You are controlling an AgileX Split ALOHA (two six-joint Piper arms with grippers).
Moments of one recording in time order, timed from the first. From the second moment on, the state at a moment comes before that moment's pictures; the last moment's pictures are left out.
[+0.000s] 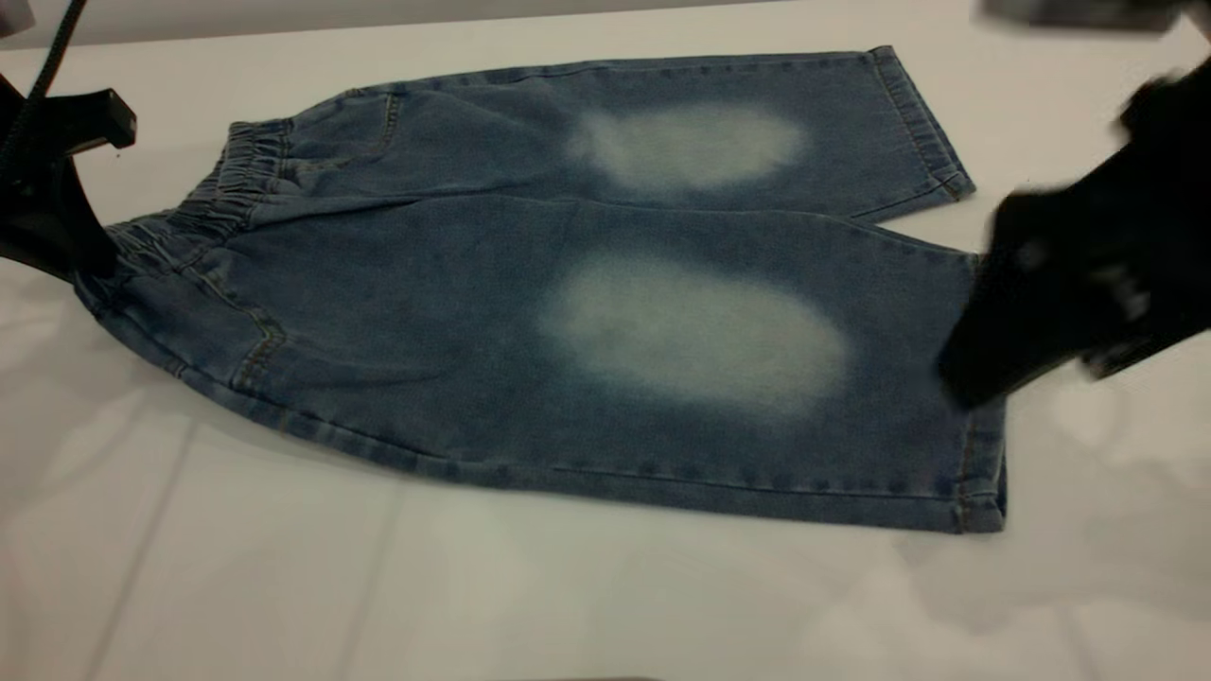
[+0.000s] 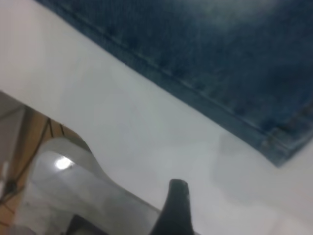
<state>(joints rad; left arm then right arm) 0.06 1.88 -0.95 -0.28 0.38 0.03 0.33 1.59 -0.62 0.68 0.50 -0.54</state>
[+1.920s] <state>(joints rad) 0.05 1.88 -1.00 -0.28 0.46 0.03 0.42 1.86 -0.64 0.65 0.21 -0.58</state>
